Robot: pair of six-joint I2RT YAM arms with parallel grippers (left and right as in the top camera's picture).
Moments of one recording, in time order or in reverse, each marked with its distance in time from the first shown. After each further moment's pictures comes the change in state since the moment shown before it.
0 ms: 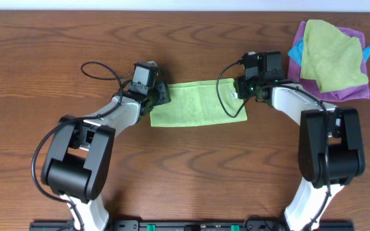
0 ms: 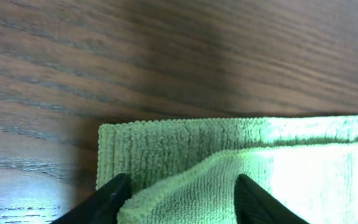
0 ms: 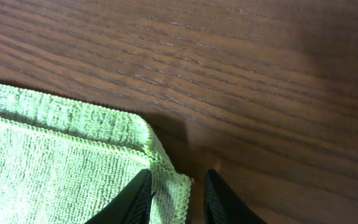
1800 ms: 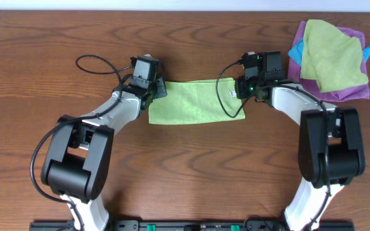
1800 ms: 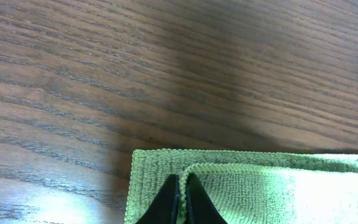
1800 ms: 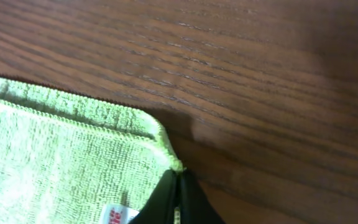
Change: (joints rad) left arm 0.000 0.000 0.069 -0.060 -0.132 0.001; right arm 0.002 0.000 0.000 0.000 -0.023 0.015
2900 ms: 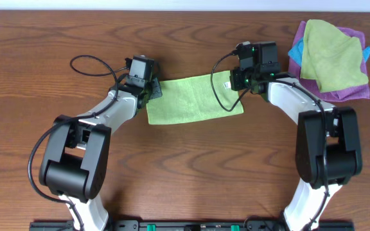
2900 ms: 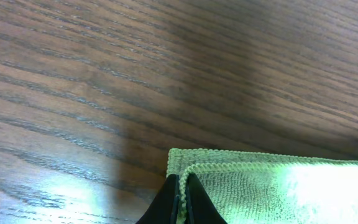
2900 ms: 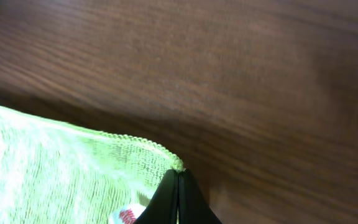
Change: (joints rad) left arm 0.029 -0.004 0.000 -0.045 -0.026 0.000; right arm 0.037 0.000 0.083 -0.020 0.011 0.000
